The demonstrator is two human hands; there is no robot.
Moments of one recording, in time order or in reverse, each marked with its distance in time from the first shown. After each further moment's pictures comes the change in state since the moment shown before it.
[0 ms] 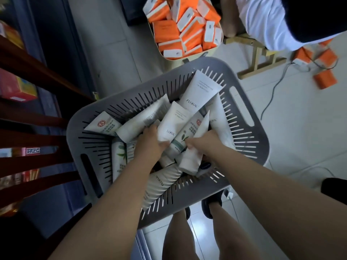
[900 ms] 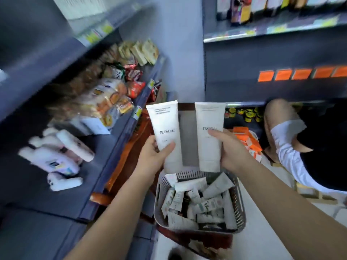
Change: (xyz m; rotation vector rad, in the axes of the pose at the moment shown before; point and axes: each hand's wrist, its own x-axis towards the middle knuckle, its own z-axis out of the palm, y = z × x) left_hand -0.304 0.178 -0.252 -0.986 0.690 0.145; right_hand -0.338 -0.127 -0.175 0.607 -0.670 -0.815
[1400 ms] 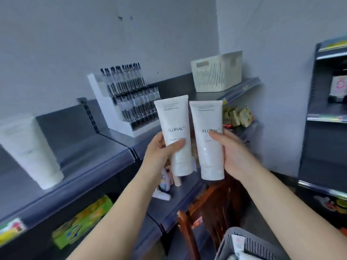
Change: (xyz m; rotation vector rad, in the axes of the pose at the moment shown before) left_hand -0.154 0.171 -0.148 -0.107 0.394 0.350; right_hand -0.119 -0.071 0.223 -0.012 -0.730 -0.165
